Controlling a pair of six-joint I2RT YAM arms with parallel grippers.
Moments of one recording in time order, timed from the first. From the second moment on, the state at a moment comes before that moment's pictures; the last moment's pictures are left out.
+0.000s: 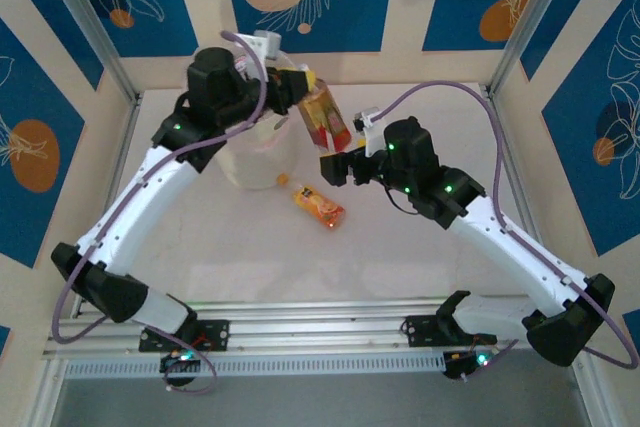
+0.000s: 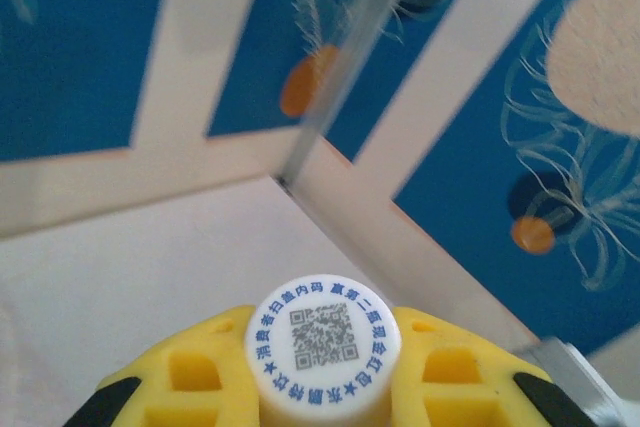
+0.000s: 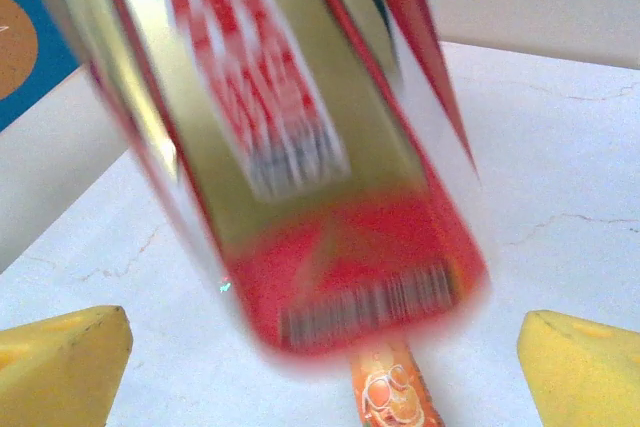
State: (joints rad) left arm -0.53 1.46 1.69 -0.33 0.31 -0.41; right arm 0.69 1.14 1.19 -0.48 -0.04 0.27
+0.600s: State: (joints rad) left arm -0.18 1.54 1.76 -0.19 0.17 -0.62; right arm 0.70 1.11 1.19 -0.53 0.02 0.29
